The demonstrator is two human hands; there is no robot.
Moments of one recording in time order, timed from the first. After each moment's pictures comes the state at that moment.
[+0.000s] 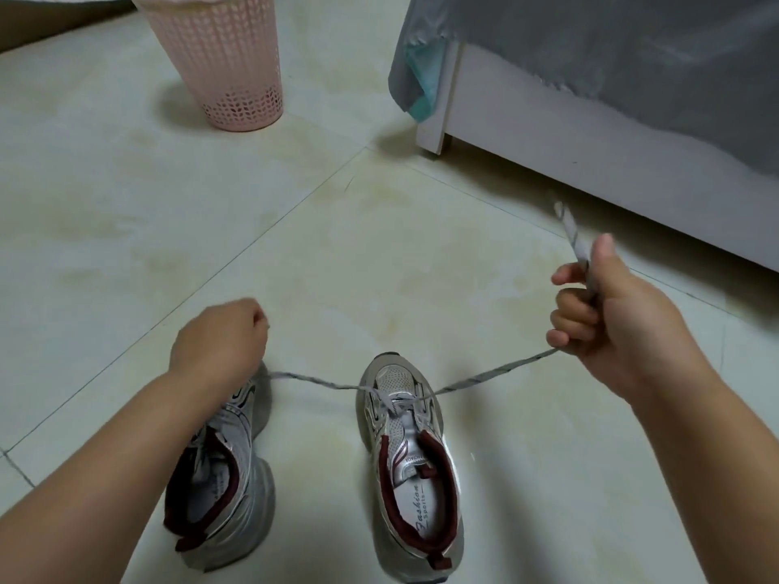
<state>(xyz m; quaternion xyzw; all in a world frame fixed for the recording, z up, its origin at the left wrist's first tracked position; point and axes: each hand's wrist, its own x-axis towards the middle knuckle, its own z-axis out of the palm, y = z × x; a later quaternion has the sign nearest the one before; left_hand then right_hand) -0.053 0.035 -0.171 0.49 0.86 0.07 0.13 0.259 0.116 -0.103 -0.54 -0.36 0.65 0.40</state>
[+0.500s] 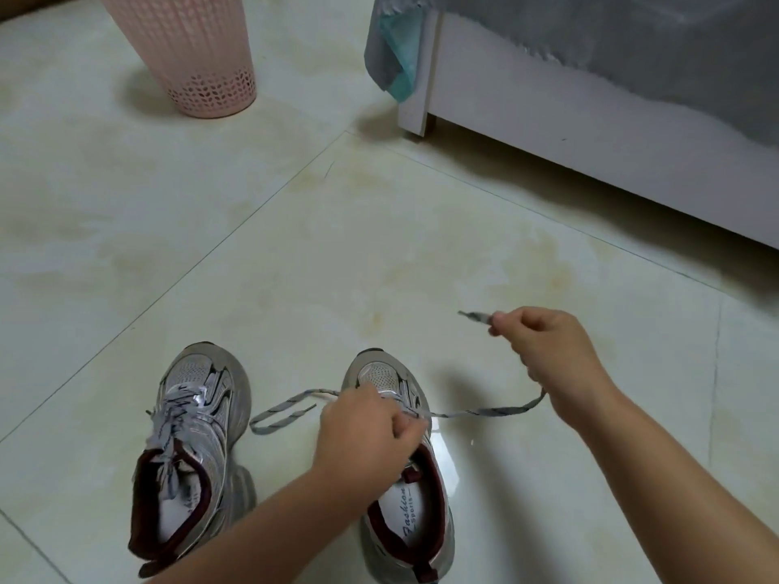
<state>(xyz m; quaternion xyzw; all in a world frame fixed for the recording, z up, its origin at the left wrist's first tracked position) 0.094 0.014 -0.225 0.62 0.75 0.07 0.24 0.261 0.114 -0.177 -0.64 -0.54 0.47 0.27</state>
